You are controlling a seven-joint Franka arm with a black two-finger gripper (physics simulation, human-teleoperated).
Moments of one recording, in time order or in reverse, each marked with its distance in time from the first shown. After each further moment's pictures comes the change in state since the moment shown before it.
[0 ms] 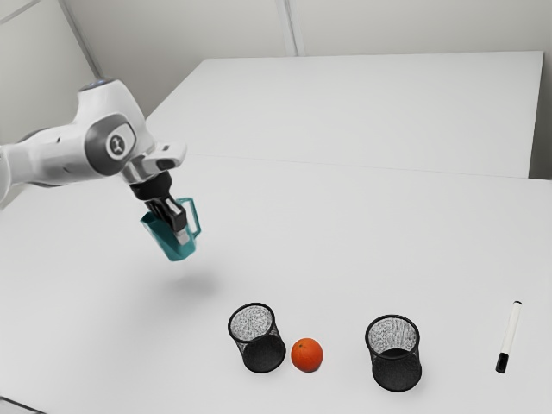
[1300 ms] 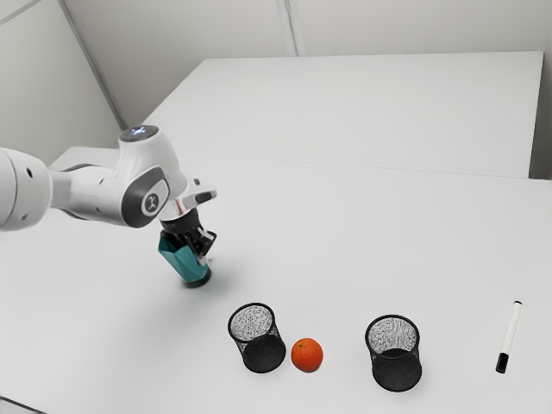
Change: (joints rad) arm -0.030 0.107 -0.034 -0.143 0.185 0.363 -0.531
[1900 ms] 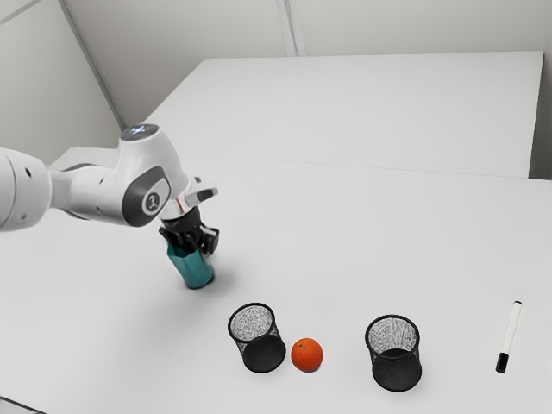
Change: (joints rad) arm -0.001 -0.011 -0.007 0.000 -0.012 0.002 -0.031
